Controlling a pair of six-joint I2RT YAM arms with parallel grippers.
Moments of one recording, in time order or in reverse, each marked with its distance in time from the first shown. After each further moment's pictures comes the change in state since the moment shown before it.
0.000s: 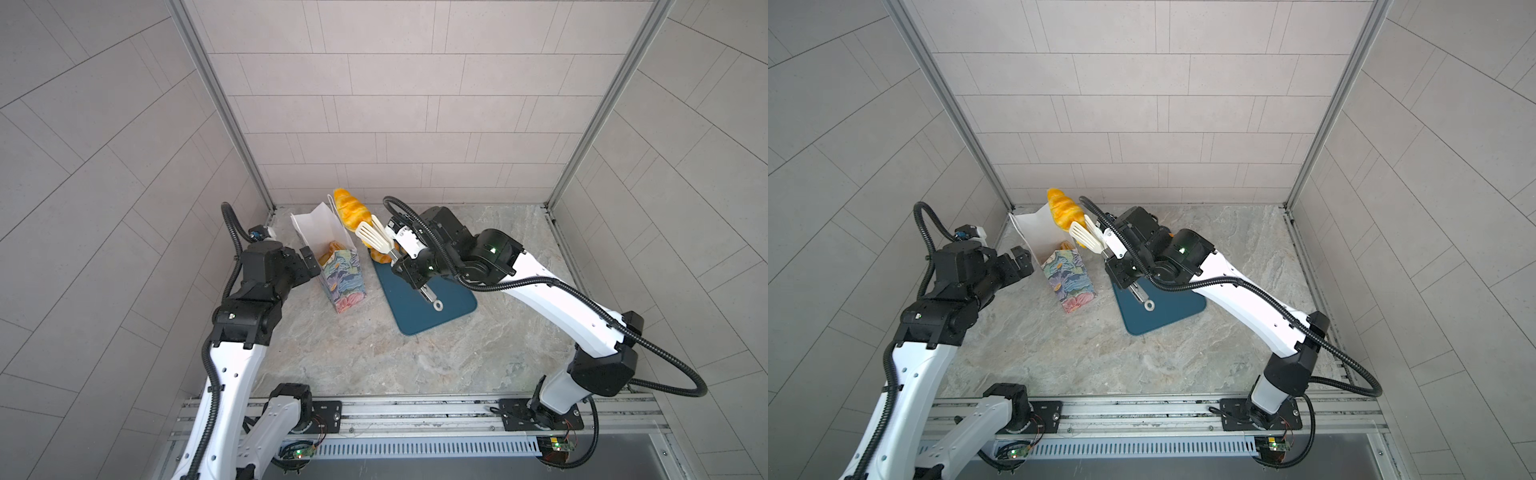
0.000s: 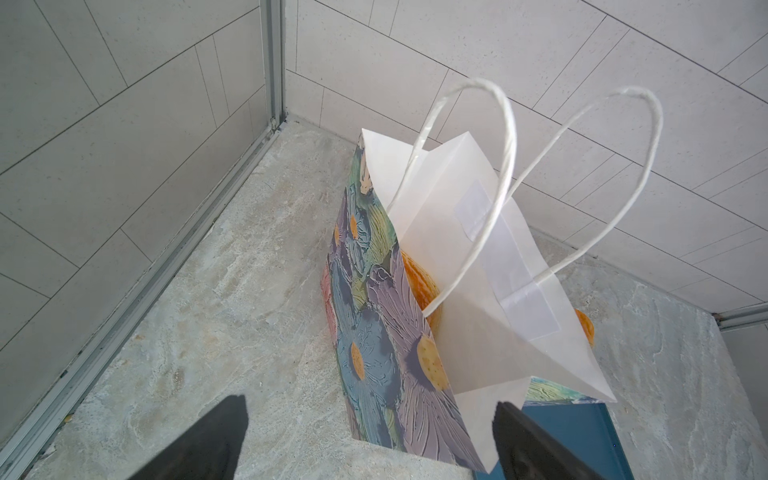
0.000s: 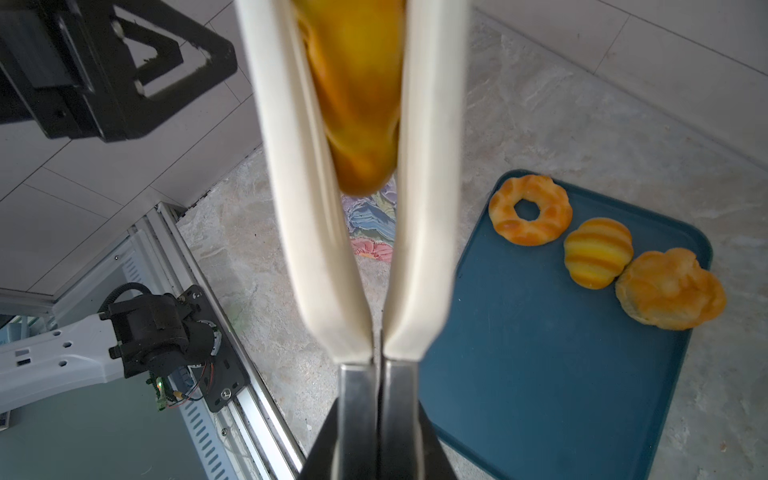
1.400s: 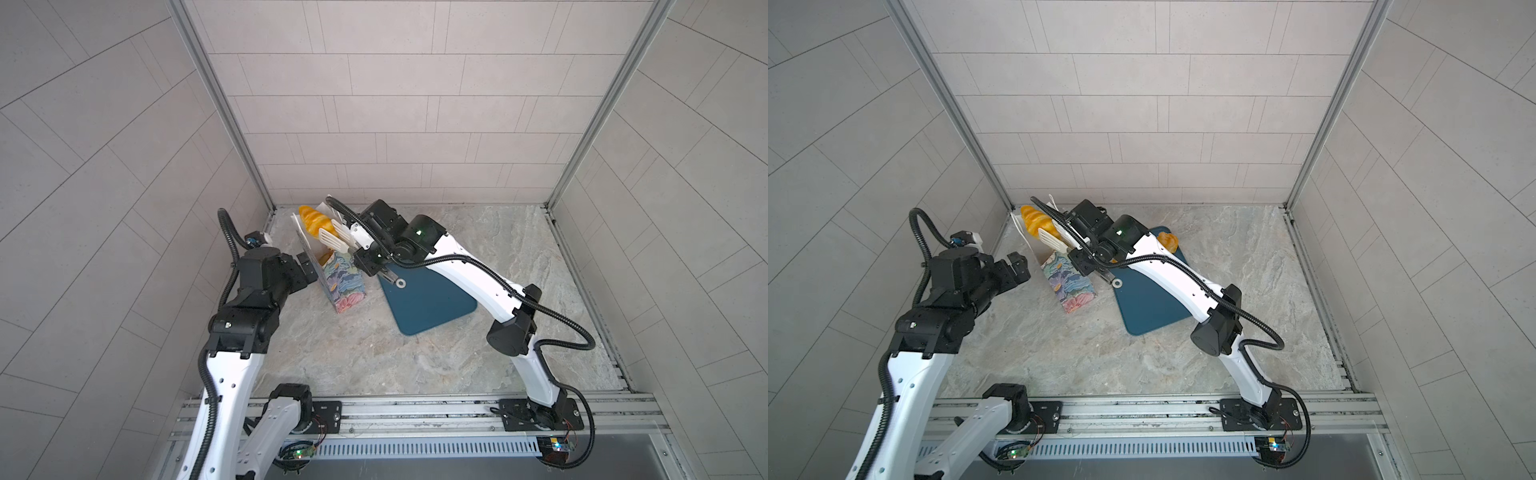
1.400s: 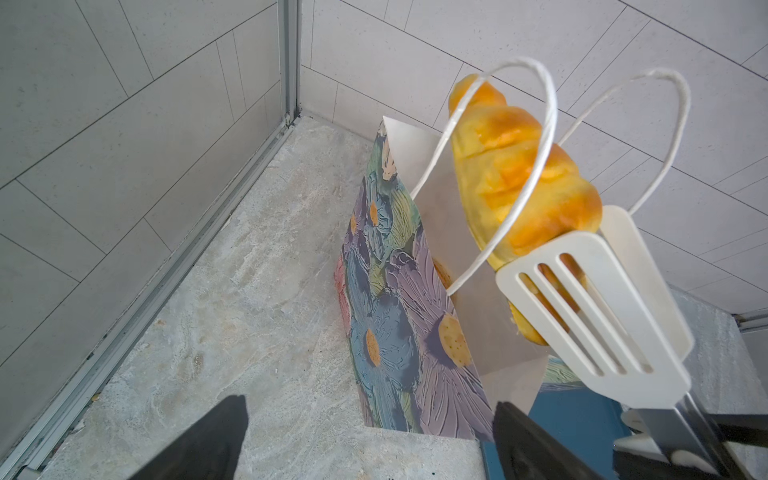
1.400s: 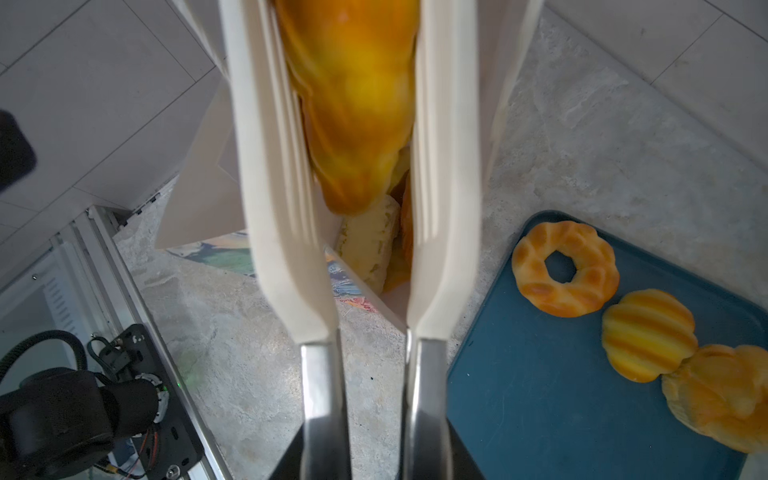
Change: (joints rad) left arm 0.019 -0.043 -0.013 -0.043 -0.017 0.005; right arm 0.002 0.524 0.565 -0.150 0.023 -0.057
